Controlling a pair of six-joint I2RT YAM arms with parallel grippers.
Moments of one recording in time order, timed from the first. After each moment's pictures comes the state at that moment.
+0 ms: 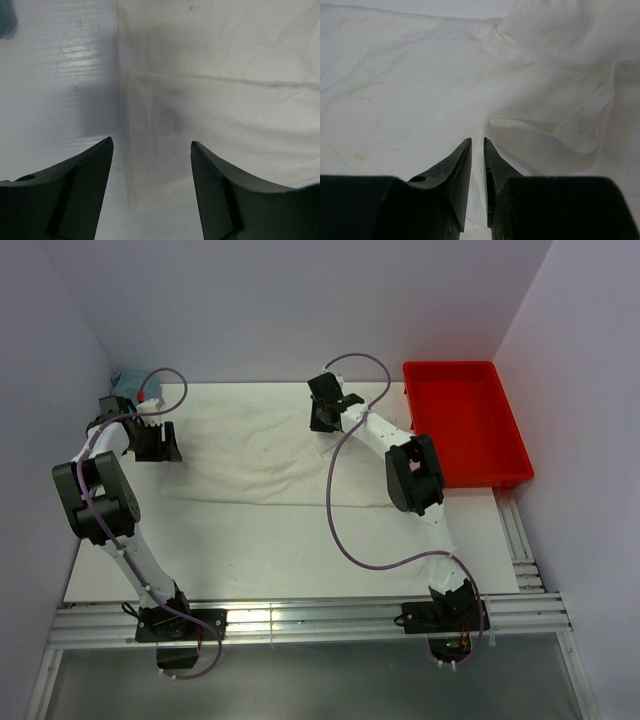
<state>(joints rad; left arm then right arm) 0.32 1.95 1.45 -0.58 0.42 0.29 0.50 2.37 2.04 -0.52 0.16 0.51</state>
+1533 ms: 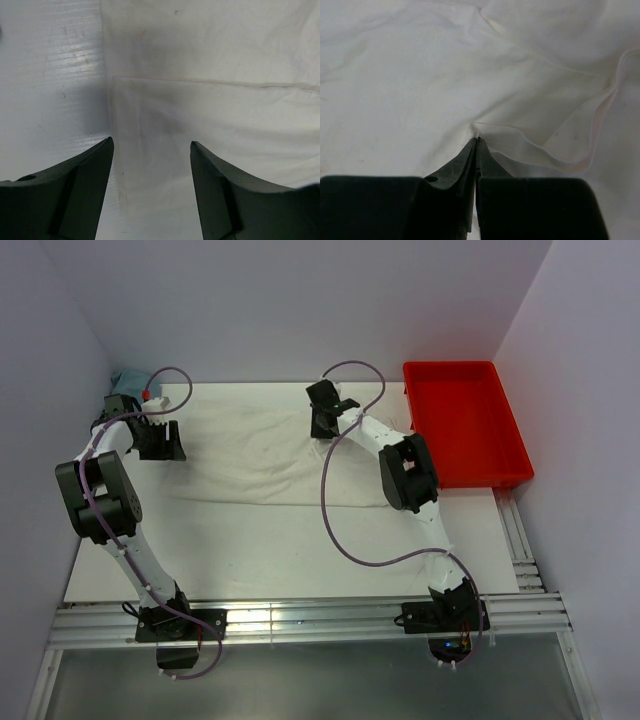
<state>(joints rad) 0.30 1.95 1.45 -0.58 0.42 0.29 0.50 2.44 2.07 -0.54 0.18 0.48</state>
